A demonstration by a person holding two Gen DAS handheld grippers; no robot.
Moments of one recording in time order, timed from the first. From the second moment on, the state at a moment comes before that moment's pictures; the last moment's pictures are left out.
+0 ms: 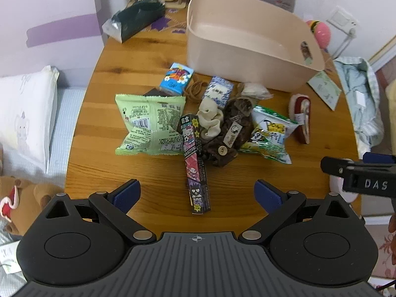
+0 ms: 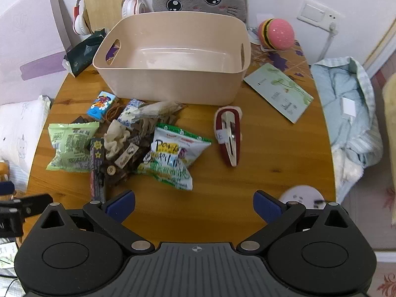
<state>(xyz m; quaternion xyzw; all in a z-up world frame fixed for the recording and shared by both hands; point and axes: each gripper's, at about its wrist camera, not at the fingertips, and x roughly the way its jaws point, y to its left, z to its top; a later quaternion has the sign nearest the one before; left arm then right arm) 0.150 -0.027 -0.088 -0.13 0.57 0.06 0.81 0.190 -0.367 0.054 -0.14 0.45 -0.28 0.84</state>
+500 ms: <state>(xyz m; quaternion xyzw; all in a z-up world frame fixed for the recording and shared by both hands) 0.176 -0.040 -0.132 -0.11 0.61 0.10 0.78 0.251 -0.425 0.041 -0.03 0.46 -0.26 0.85</state>
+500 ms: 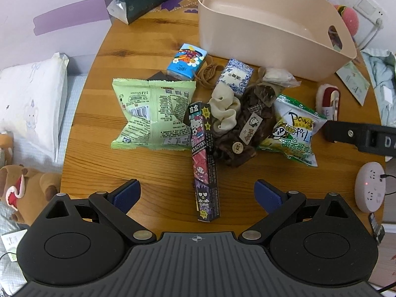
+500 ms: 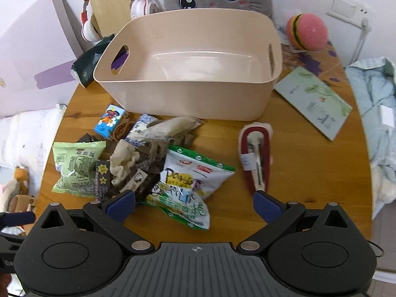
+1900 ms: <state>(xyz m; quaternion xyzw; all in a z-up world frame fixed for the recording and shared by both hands) 0.200 -0.039 -0.230 -0.12 0.63 0.06 0.77 0.335 -0.493 -0.039 0.18 0.51 -0.42 0.73</state>
